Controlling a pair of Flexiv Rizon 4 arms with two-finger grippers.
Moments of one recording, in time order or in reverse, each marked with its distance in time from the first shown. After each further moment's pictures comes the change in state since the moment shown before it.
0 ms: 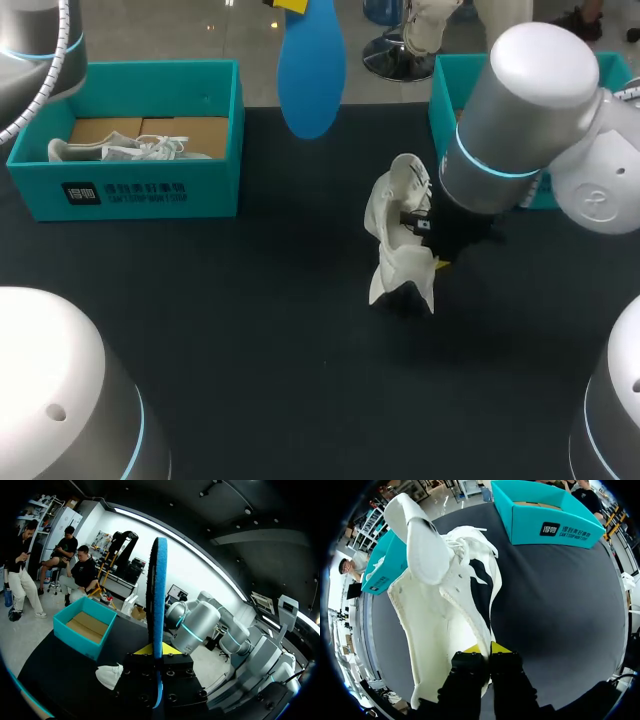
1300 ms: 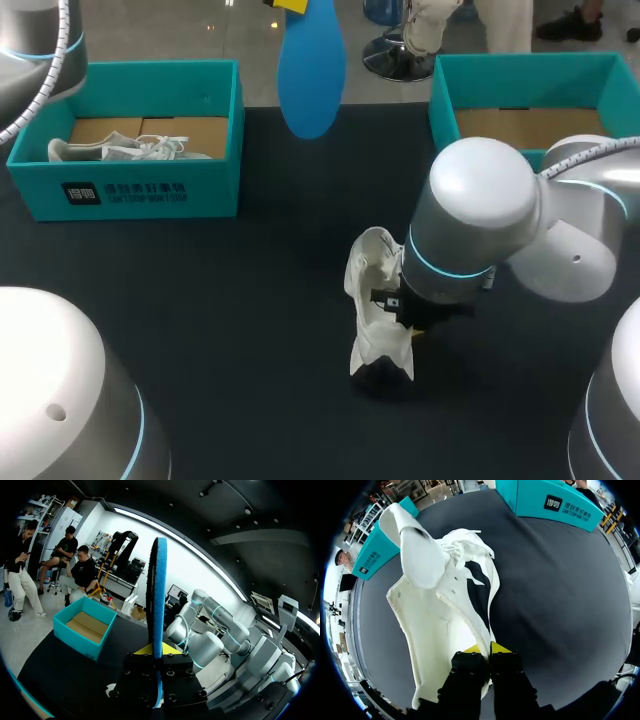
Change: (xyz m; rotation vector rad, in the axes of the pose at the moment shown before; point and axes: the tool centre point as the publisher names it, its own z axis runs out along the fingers) left arm 0.000 0.000 0.000 0.000 0.000 0.000; right arm 0.011 -0.076 0.073 -0.021 -0.054 -0.006
